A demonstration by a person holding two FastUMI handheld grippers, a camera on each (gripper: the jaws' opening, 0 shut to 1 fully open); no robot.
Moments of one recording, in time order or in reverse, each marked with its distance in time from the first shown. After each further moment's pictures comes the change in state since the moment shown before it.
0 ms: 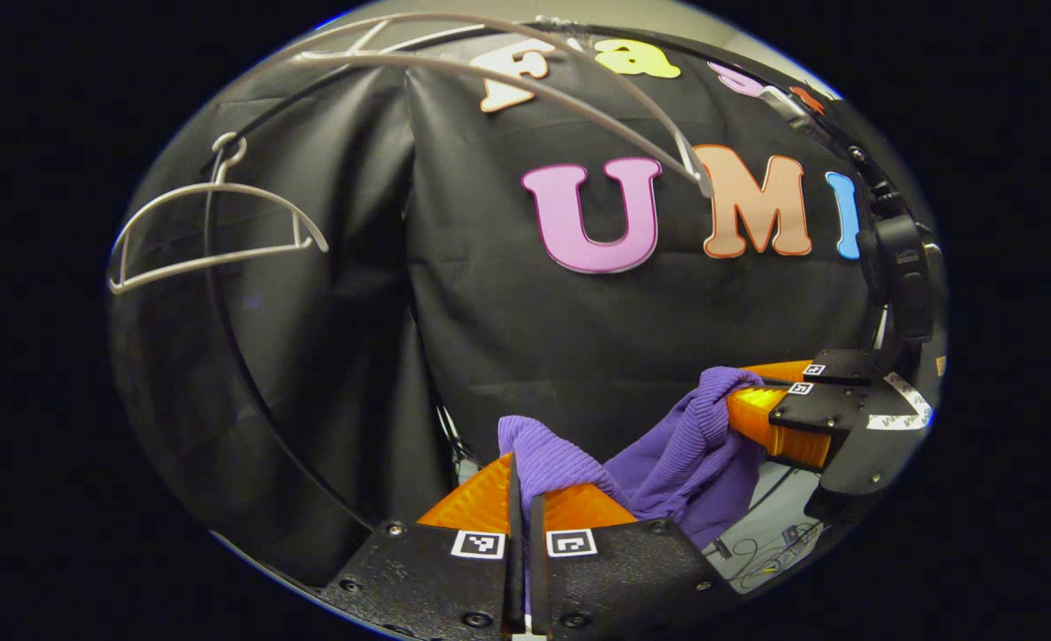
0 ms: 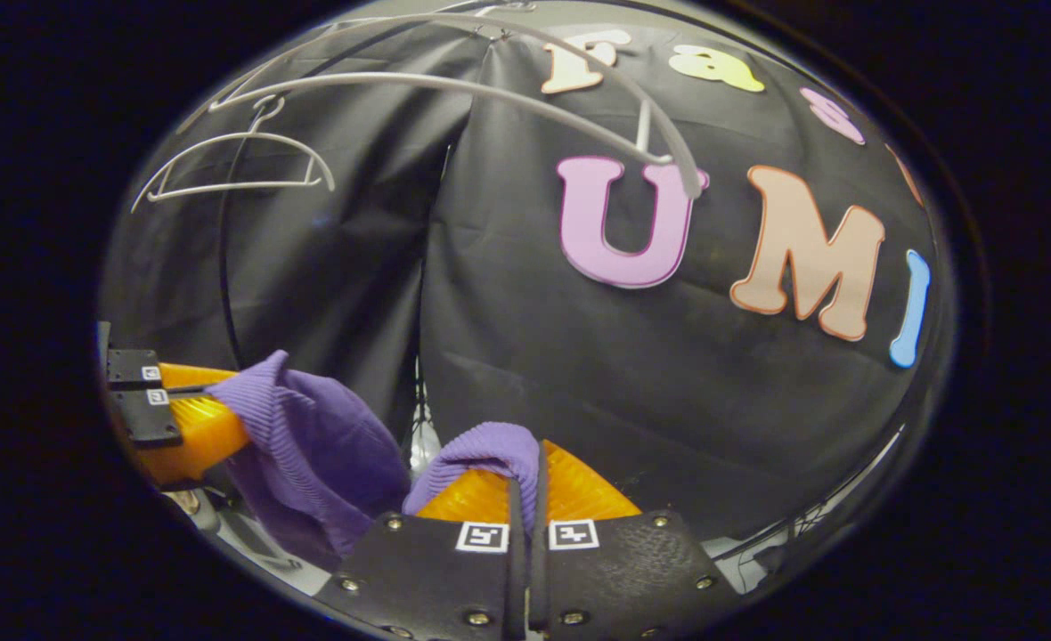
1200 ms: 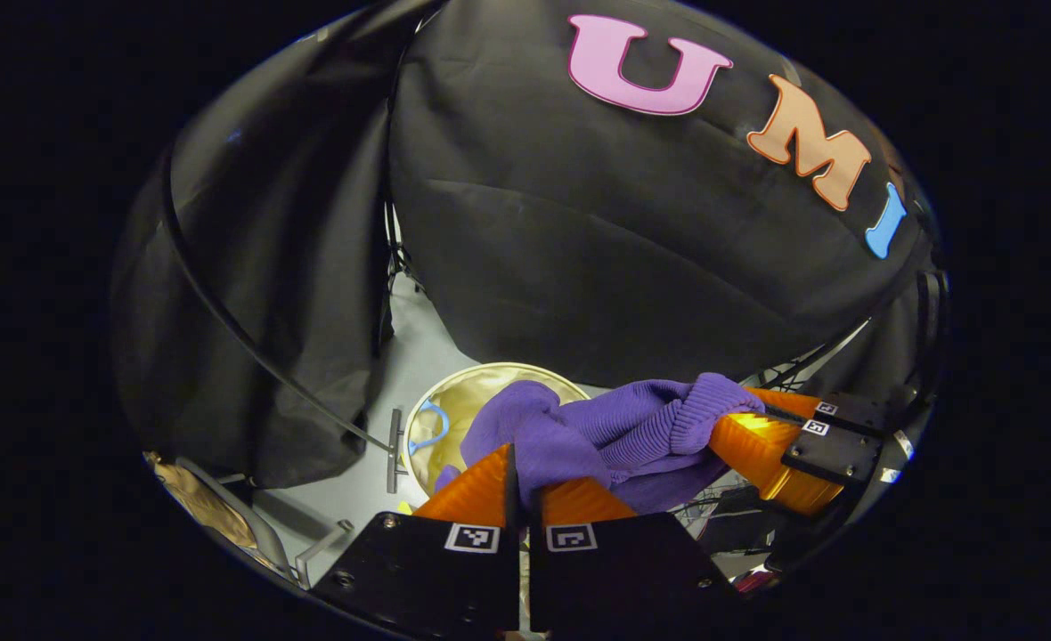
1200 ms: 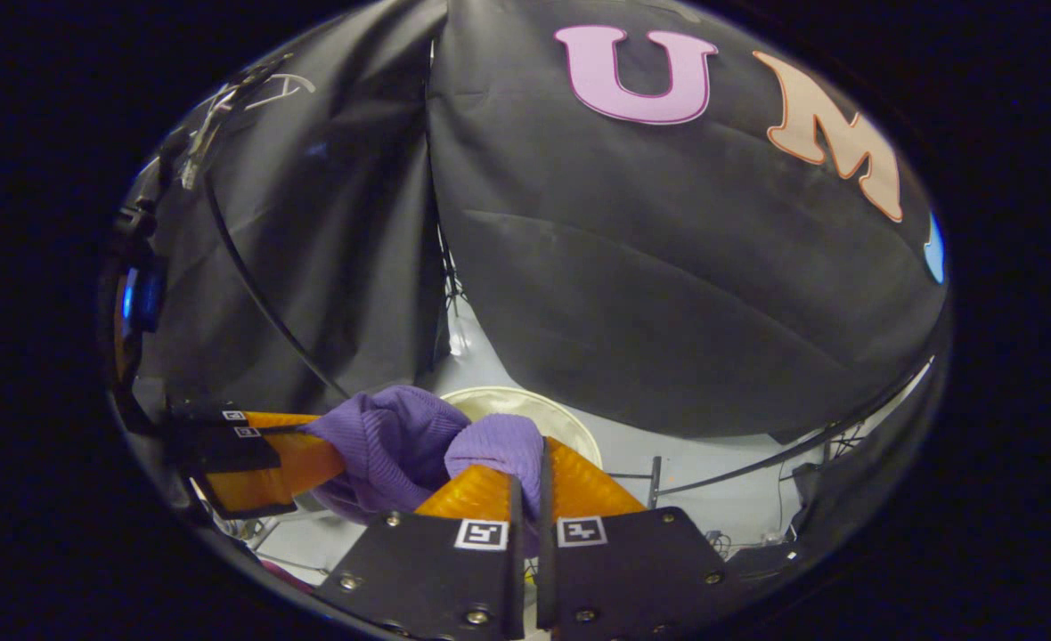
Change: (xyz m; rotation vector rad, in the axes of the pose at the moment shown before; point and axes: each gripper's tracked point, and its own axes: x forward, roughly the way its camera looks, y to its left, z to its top) left arm 0.010 -0.052 -0.146 -0.300 0.549 -0.119; right arm -0.003 0.022 -0.139 0.086 0.432 0.081
